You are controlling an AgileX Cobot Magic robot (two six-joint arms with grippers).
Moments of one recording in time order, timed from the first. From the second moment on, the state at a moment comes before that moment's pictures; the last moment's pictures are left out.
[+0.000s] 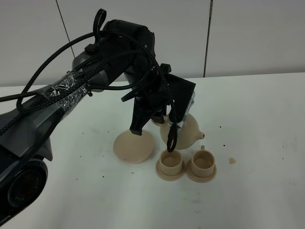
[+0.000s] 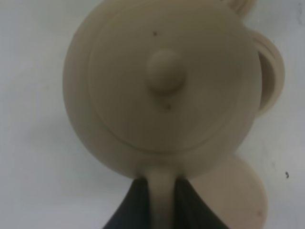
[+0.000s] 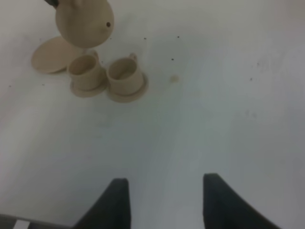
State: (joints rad) left arm -0.57 2.27 -2.14 0.02 1.19 1.43; right arm 0.05 -0.01 -0.49 0.34 1.08 -0.18
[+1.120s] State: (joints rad) left arm -0.65 2.27 -2.14 0.19 1.19 1.48; right arm 0.05 -0.01 -0.49 0.34 1.08 -0.18
